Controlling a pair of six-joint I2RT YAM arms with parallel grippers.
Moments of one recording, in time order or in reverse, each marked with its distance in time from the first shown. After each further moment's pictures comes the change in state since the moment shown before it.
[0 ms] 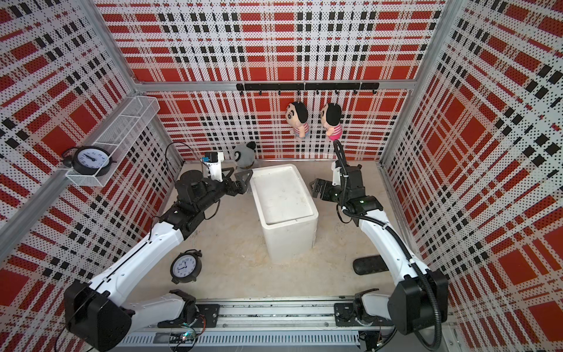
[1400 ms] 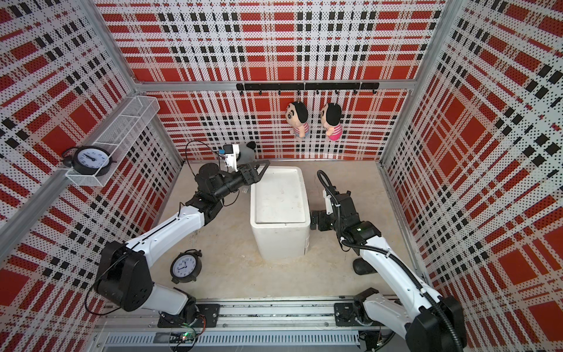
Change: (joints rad) left arm -0.044 0.259 0.037 0.386 0.226 -0.411; right arm 0.195 -0.236 -0.281 -0.048 0.179 -0.146
